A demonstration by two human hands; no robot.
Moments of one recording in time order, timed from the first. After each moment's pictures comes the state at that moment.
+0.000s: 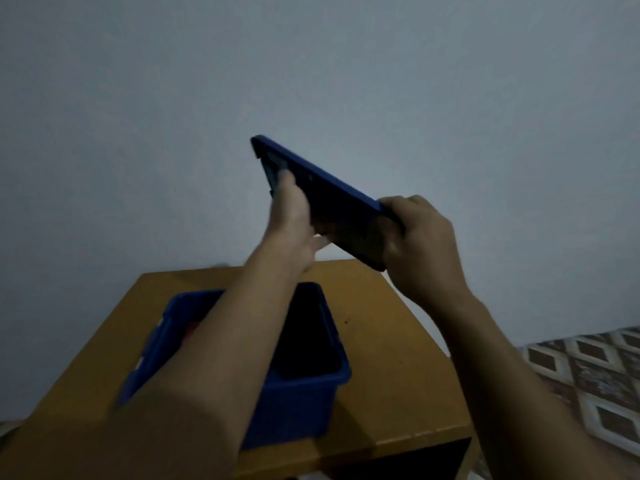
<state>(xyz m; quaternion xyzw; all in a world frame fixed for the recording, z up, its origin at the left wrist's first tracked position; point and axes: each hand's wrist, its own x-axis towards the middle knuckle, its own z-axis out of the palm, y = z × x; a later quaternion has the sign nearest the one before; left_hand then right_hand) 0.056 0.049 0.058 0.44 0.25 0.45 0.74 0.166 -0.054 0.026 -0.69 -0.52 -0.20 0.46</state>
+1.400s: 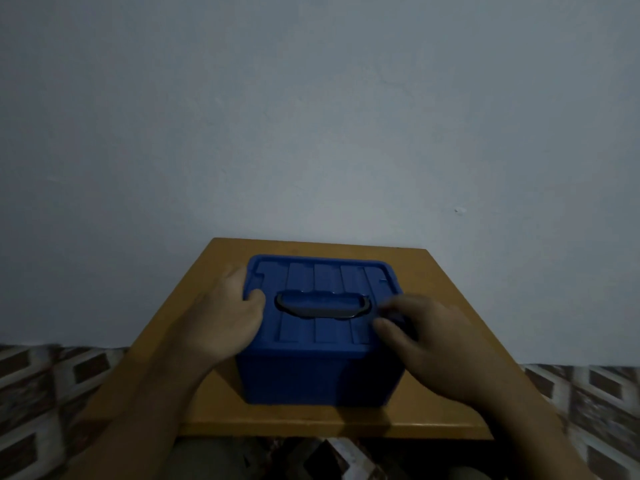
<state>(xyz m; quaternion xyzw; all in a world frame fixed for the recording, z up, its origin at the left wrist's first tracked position) -0.144 0.055 -0.061 0.75 0.51 0.31 0.27 0.087 -0.079 -0.040 -0.71 -0.66 0.05 0.23</state>
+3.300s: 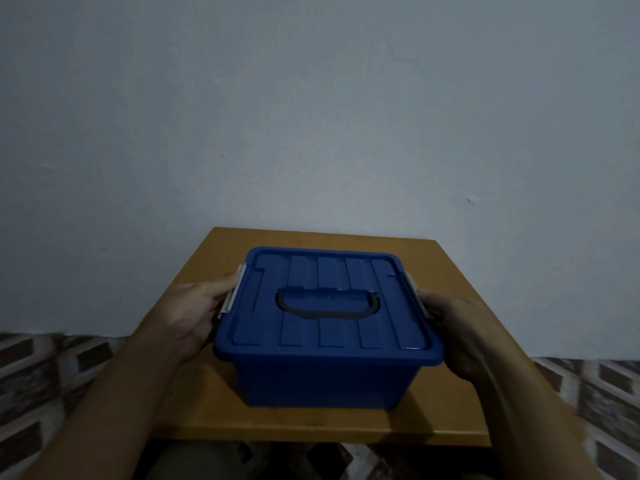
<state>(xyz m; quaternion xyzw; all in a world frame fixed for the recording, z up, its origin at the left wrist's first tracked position) -0.158 0.090 -0.070 0.42 0.48 0.41 0.65 0.126 -0.031 -0.071 -0.65 -0.24 0.41 0.59</state>
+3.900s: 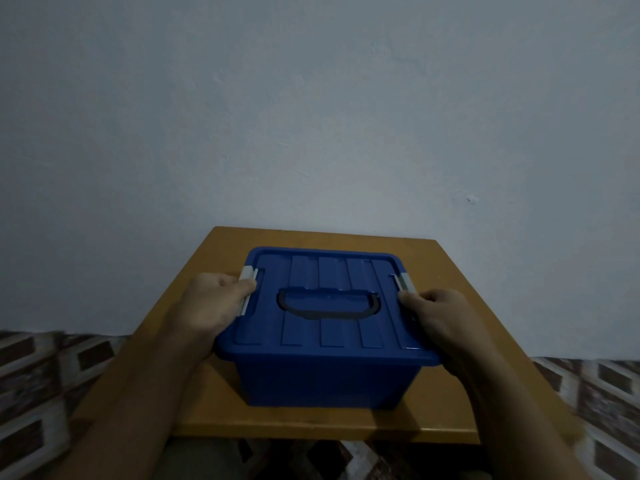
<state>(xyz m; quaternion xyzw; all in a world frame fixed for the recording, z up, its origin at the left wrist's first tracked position) -0.141 0.080 -0.066 0.58 0.58 0.37 0.44 0.104 -0.028 -0.060 -0.78 -0.35 0.27 0.44</state>
